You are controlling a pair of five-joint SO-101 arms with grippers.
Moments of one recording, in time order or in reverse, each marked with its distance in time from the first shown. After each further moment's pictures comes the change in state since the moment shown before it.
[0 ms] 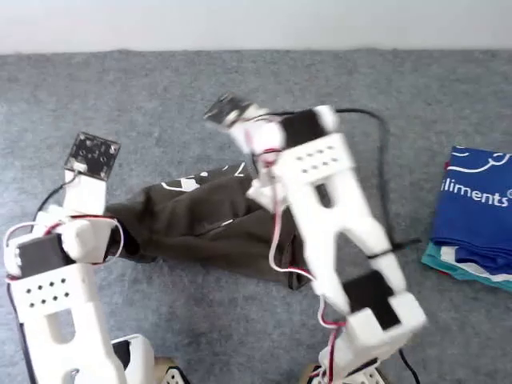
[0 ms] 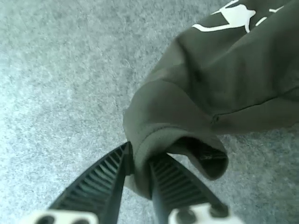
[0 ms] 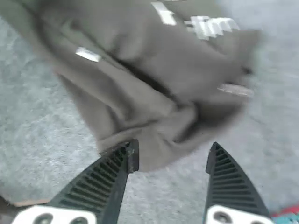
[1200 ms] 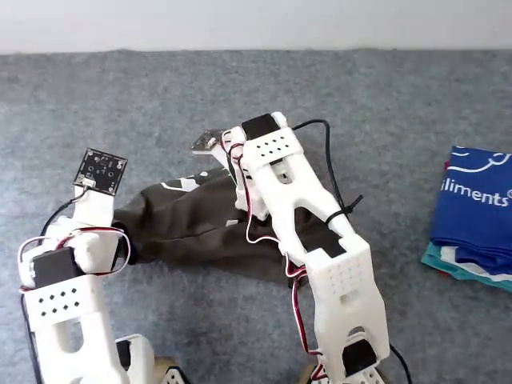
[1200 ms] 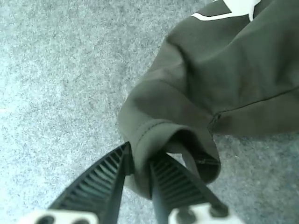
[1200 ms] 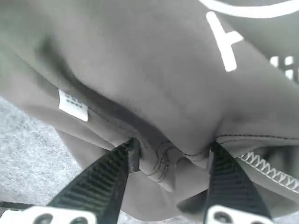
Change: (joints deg) left arm 0.0 -3.9 10.2 -6.9 0.3; right arm -0.3 29.3 -14.9 0.0 4.1
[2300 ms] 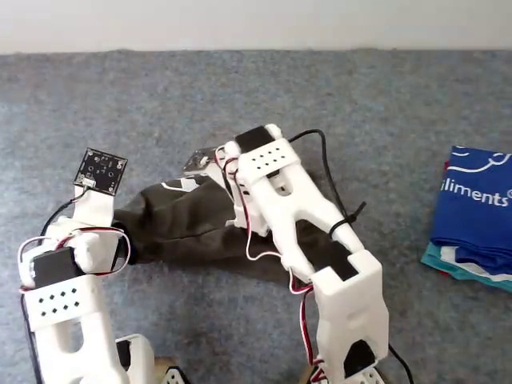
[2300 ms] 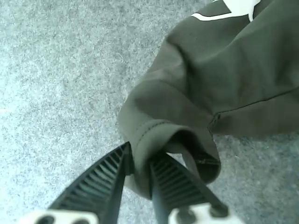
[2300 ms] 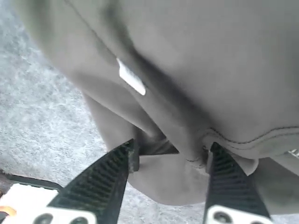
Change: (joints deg) left arm 0.0 0.0 0.0 0.0 0.0; right arm -2.4 -10.5 14.6 -1.9 3.3
